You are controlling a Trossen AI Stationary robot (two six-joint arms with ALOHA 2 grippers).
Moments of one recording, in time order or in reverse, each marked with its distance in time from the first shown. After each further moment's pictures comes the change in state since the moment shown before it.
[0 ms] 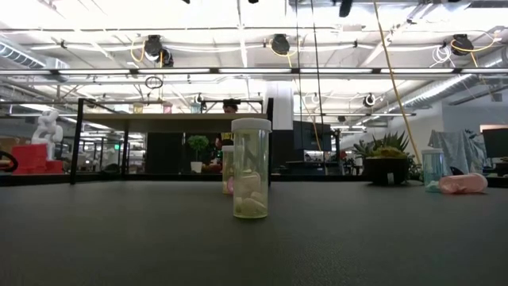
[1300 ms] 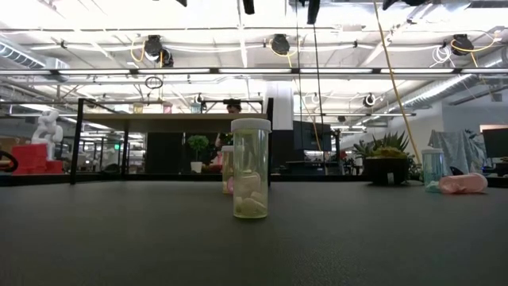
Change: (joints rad) left arm 0.009 0.000 0.001 -0.125 -0.083 0.033; right arm -0.129 0.194 0.160 -0.040 -0.195 -0.011
